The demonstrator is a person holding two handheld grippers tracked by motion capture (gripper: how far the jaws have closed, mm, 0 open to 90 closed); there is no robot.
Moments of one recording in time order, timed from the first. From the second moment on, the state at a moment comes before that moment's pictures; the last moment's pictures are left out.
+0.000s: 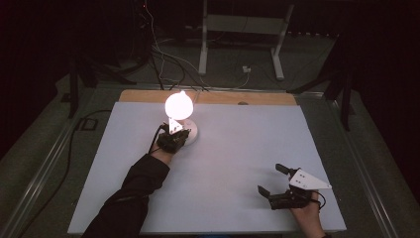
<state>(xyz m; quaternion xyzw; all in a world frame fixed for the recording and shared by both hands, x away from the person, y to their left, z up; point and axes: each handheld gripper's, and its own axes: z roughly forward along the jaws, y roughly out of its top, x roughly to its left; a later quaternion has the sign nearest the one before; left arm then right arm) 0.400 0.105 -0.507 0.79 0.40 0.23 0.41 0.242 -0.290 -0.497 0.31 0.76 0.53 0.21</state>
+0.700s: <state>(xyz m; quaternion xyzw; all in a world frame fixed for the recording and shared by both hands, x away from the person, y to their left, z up) 0.406 0.103 -0.514 0.79 0.39 0.23 0.40 0.242 -0.291 -0.497 0.31 0.76 0.53 0.21</state>
